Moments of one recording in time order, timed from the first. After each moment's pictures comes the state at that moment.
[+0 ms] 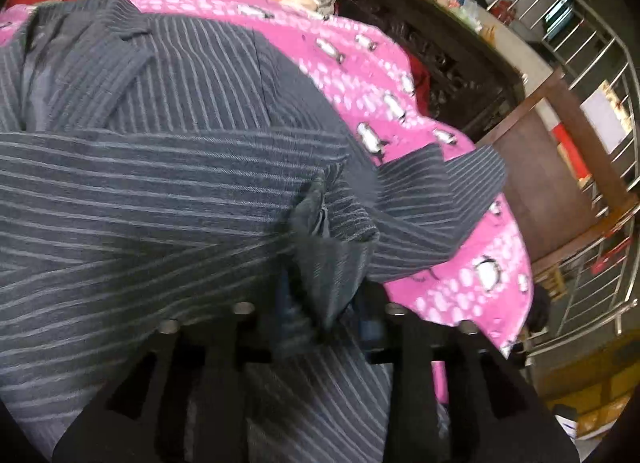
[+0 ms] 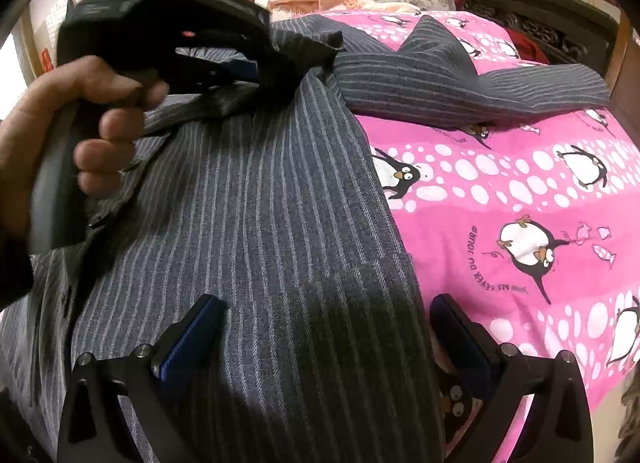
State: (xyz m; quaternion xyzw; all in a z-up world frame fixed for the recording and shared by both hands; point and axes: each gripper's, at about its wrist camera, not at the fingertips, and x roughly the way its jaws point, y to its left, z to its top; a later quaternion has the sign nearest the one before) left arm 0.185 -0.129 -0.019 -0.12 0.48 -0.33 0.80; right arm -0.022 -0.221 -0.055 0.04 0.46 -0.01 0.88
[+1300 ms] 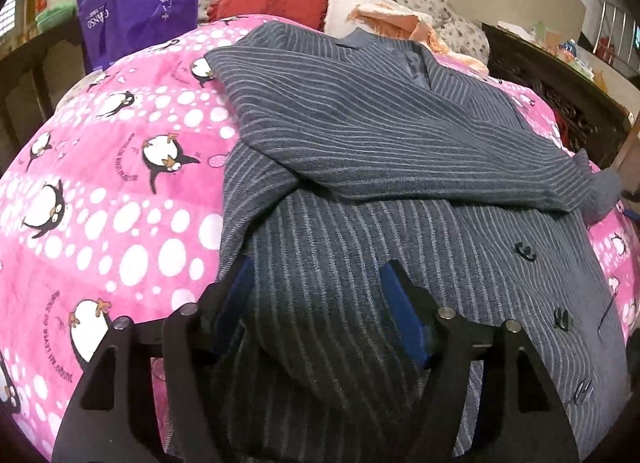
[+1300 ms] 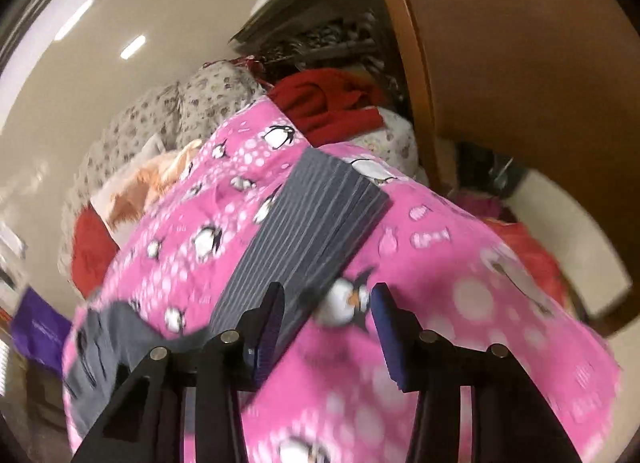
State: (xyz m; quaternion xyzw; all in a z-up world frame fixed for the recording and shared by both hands) left arm 0.064 0.096 -0.055 -0.06 0.40 -0.06 0.91; right arm 0.039 -0.560 0.010 0.35 0.32 -0.17 0.86
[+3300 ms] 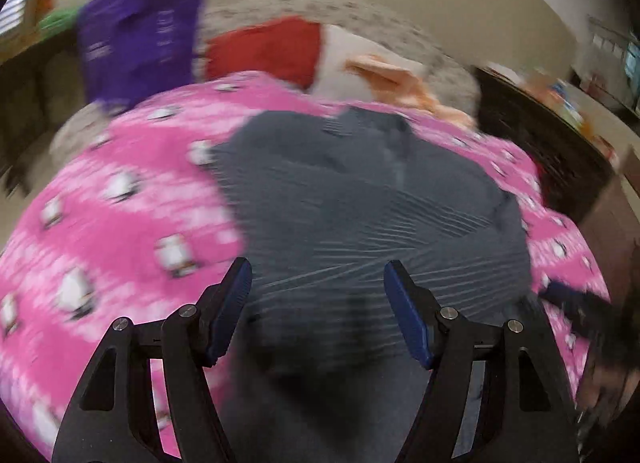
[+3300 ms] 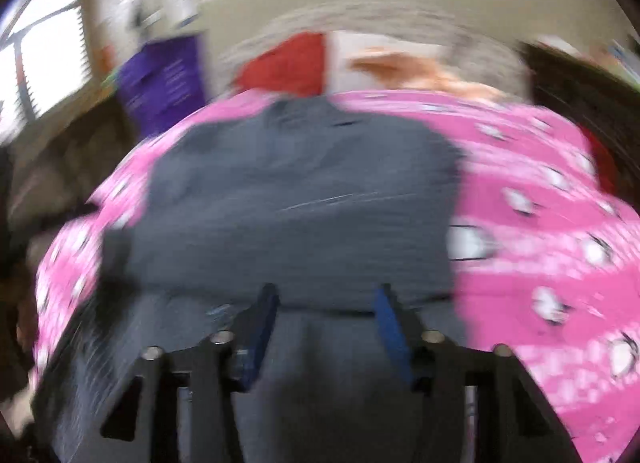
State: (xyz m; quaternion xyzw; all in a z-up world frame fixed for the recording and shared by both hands) left arm 0.093 0.094 0.021 -0.08 0.36 -0.09 0.92; right arm 0.041 -0.197 0.010 0.04 0.38 0.07 0.92
